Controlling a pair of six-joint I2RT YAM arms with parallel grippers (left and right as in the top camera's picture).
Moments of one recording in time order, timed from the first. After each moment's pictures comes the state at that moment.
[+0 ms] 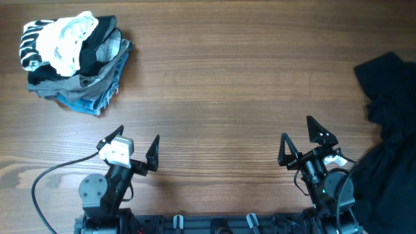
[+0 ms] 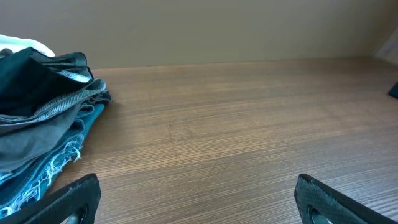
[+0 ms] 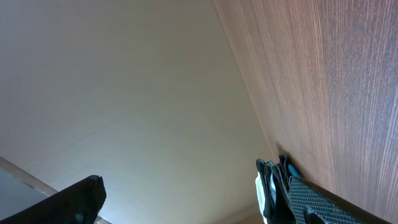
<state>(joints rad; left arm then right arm) 0.05 0.01 0.09 -0.25 0.35 -0.02 0.25 0.02 0.08 -0.19 0.05 2.06</state>
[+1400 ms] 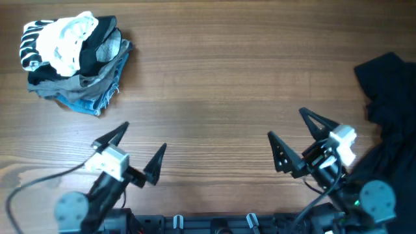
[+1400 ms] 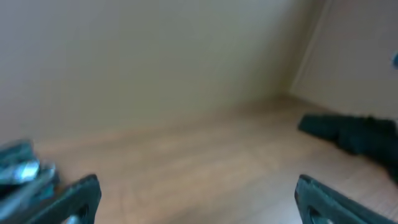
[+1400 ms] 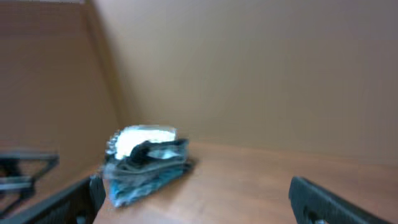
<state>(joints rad) 0.05 0.09 0.42 -0.35 0.58 -0.06 0.26 0.28 0.50 -0.12 -0.39 0.26</state>
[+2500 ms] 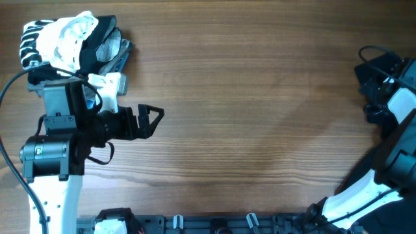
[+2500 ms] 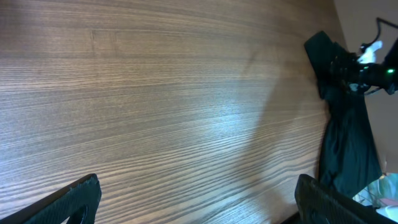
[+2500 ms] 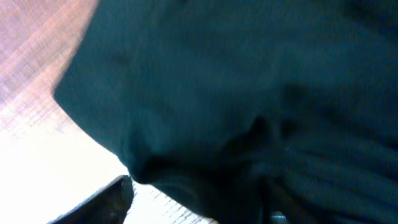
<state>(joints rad) 0.05 1.04 1.15 -1.07 0.58 -0.07 -0.56 1.96 1.19 -0.28 0.00 0.22</state>
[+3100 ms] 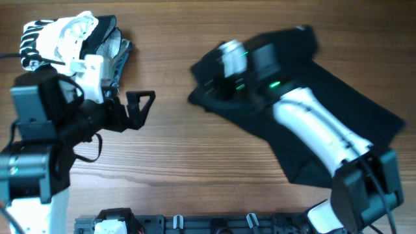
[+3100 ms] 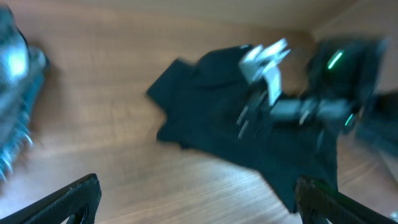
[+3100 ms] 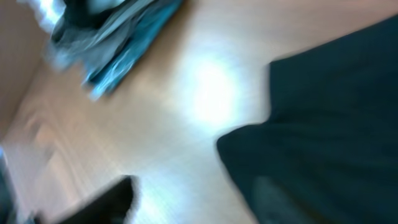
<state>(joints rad) 0.05 1.03 1.38 -1.07 0.53 -0.07 0.49 1.68 1.20 -0.33 -0.46 0.25</state>
